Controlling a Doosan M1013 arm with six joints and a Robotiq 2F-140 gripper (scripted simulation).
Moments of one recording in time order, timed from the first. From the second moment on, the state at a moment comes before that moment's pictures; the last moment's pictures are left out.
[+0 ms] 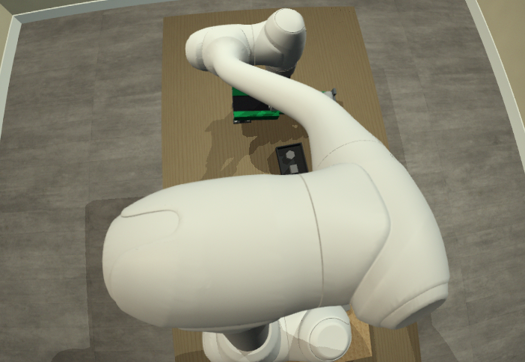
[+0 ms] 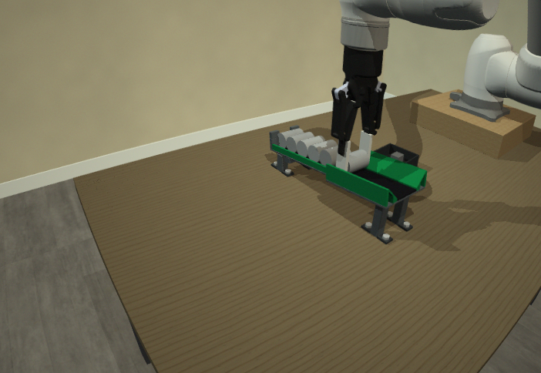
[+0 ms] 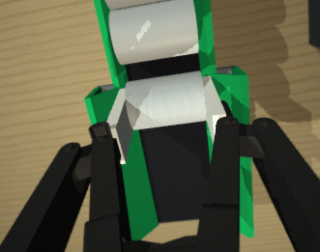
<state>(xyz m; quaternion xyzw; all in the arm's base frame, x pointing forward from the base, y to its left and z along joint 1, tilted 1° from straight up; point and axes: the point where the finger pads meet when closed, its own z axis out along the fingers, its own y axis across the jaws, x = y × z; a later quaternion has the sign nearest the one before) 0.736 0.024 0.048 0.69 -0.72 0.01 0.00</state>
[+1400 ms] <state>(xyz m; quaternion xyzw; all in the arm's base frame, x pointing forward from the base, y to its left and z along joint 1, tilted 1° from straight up) 0.736 0.024 0.048 0.69 -0.72 0.01 0.00</state>
